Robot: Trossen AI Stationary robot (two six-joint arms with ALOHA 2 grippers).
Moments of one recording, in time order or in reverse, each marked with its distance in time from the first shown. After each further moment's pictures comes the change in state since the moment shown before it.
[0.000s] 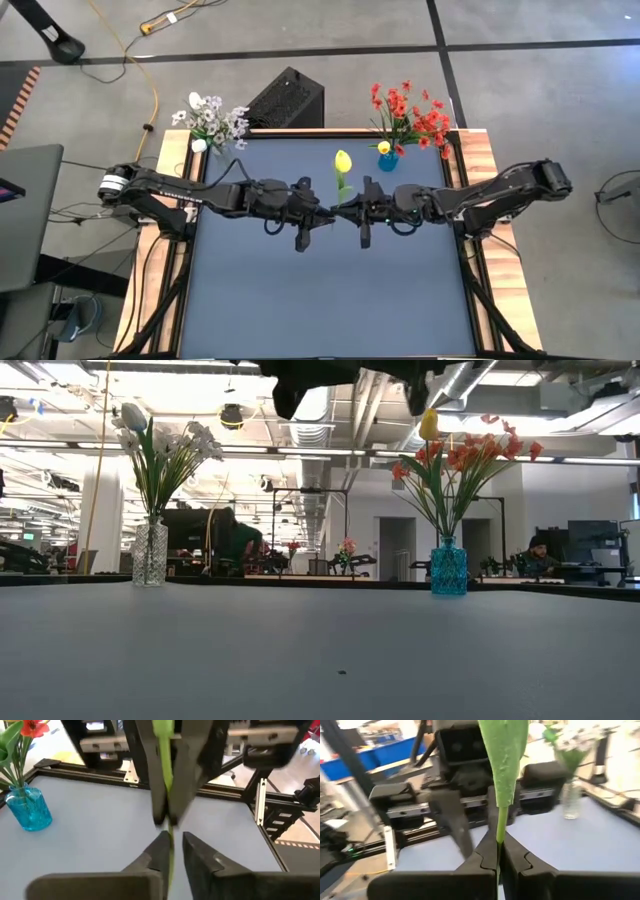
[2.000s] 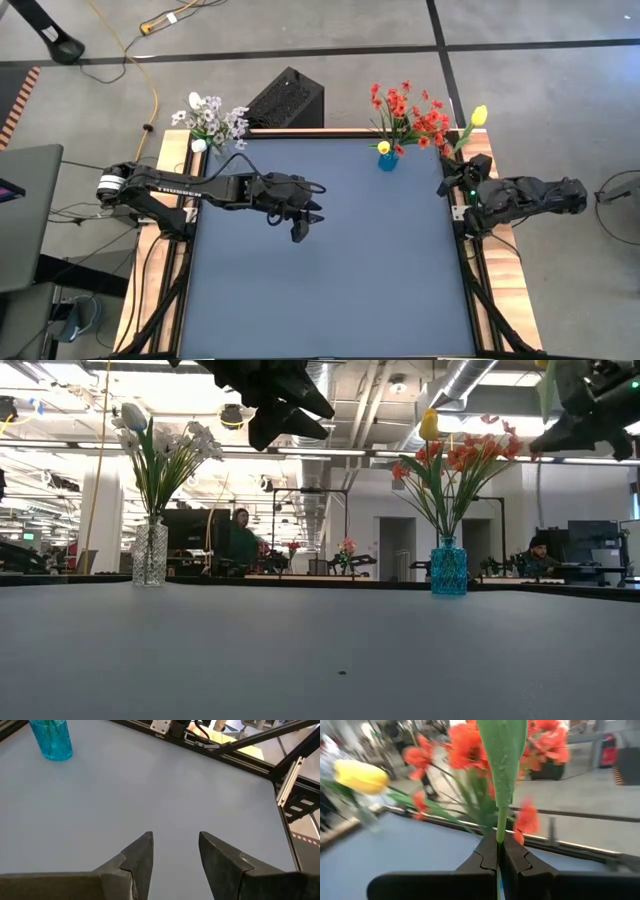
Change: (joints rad) left arm 0.080 -0.019 0.000 -0.242 0.026 -0.162; right arm 0.053 -1.098 -0.331 -1.084 0.918 0.364
